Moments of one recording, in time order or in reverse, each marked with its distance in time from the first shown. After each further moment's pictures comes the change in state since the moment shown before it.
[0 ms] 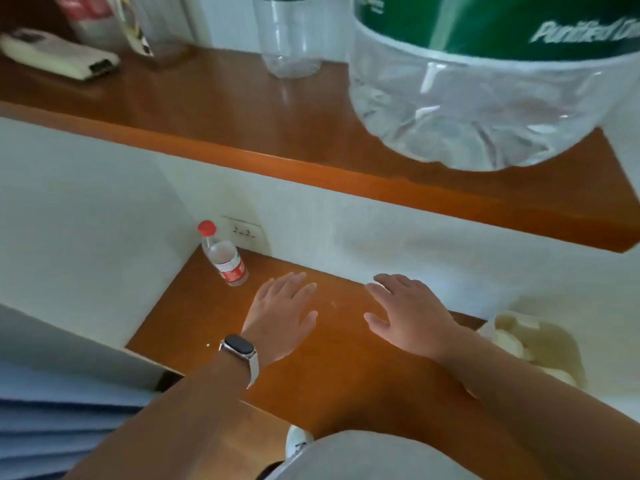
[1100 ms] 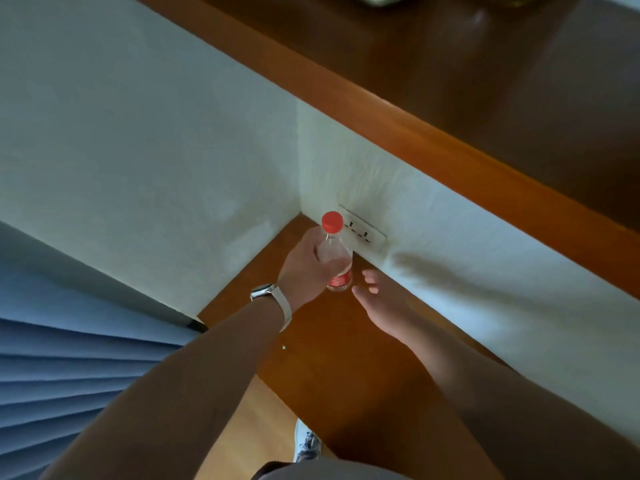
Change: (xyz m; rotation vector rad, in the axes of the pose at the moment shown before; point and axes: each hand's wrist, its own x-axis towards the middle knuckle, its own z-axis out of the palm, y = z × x) left_hand 0.054 -0.211 0.015 -0.989 0.134 -0.663; right_hand 0.247 -0.156 0.089 0.704 -0.310 0.271
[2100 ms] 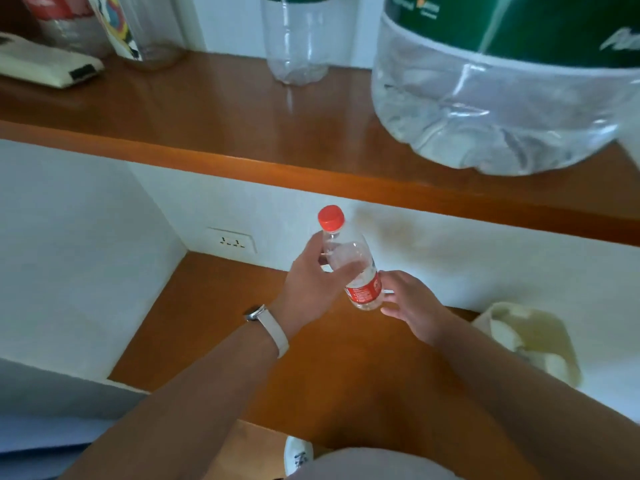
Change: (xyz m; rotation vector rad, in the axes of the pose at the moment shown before) left_hand -0.149 0.152 0.139 -0.118 -0.319 0.377; right_hand -0.206 0.134 -0.120 0.808 0.325 0.258
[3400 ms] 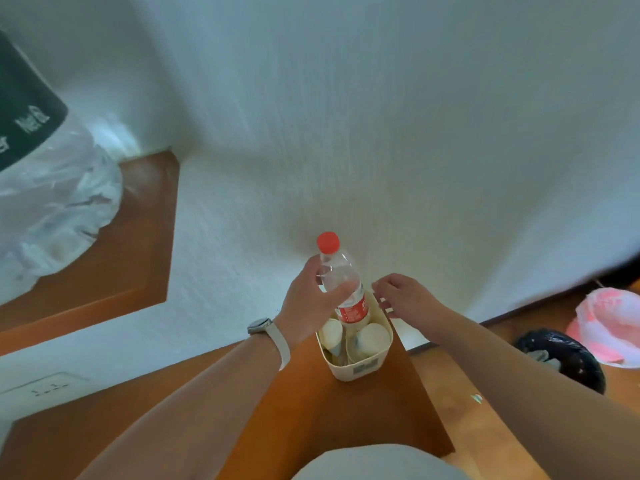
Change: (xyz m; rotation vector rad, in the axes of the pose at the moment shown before) left_hand 0.019 0.079 0.295 0.249 -0.479 0.133; right_hand -0.093 0.099 -0.271 -0.001 0.417 -0.004
